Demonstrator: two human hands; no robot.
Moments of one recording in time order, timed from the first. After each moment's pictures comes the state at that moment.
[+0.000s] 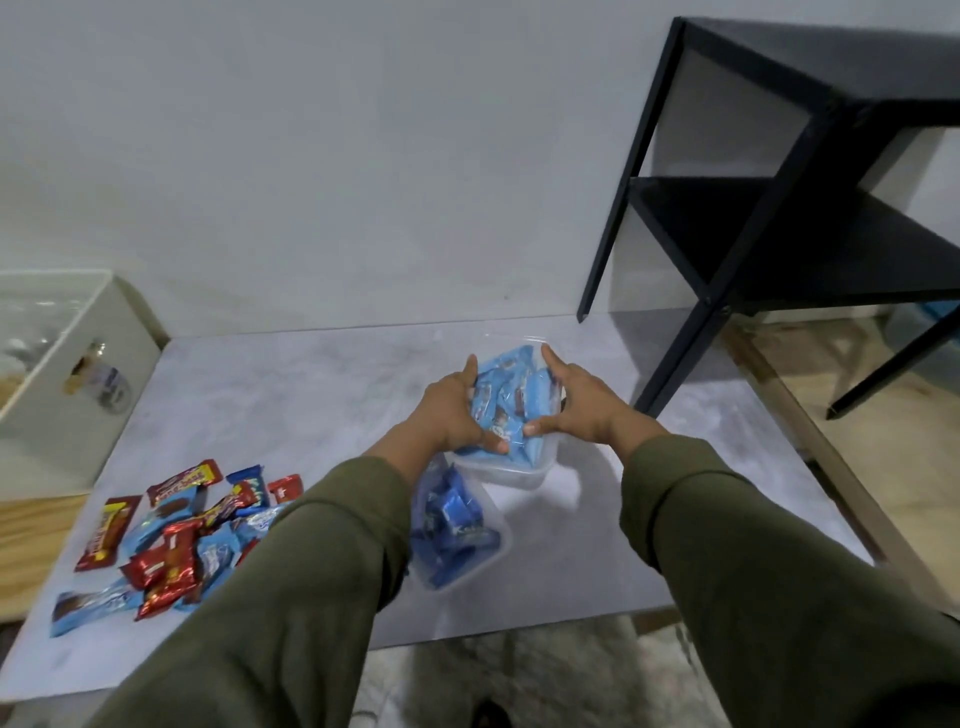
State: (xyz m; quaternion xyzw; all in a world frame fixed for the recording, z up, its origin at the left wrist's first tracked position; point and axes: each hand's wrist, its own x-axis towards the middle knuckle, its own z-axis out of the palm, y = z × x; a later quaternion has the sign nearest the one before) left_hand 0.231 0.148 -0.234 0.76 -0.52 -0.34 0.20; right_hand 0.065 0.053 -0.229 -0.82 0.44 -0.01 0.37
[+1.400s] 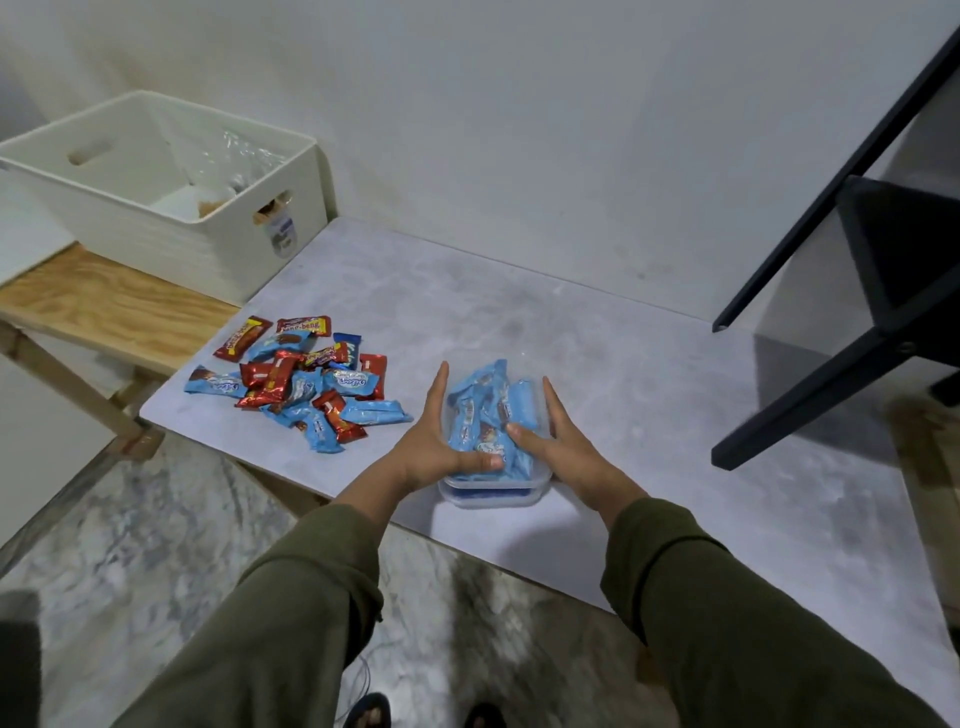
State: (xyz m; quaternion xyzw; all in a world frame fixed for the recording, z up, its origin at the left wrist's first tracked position) left_hand 0.198 0.284 -0.302 0.76 -0.25 -0.40 0.46; right_hand 0.082 0.129 -0.309 -0.65 0.27 0.03 0.71
